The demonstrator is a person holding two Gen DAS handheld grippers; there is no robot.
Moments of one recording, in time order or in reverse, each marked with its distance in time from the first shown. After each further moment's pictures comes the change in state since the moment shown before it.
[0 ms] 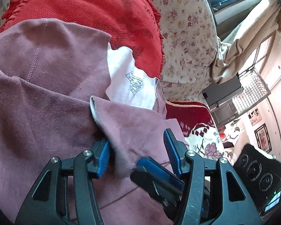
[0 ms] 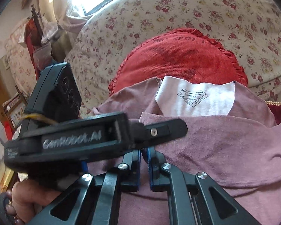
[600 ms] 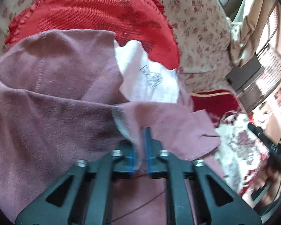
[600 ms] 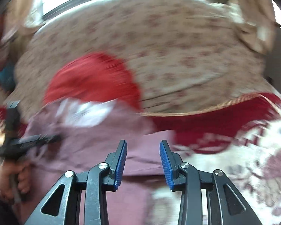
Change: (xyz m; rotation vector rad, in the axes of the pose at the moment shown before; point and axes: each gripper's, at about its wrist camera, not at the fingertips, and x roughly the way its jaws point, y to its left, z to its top) left arm 0.017 -0.007 -0.010 0.178 -0.009 0.263; right arm -0.161 -0.152 0.028 0.116 -0.045 -0.517
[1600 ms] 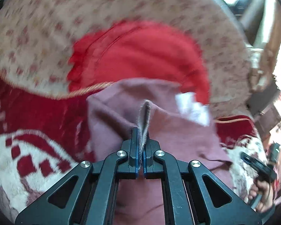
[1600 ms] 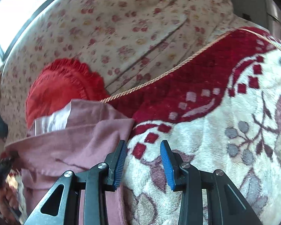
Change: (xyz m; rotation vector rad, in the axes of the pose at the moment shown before) left arm -0.079 0.069 0.016 -0.151 -0.111 0.188; right arm 0.052 -0.033 -0.016 0.201 0.189 0.053
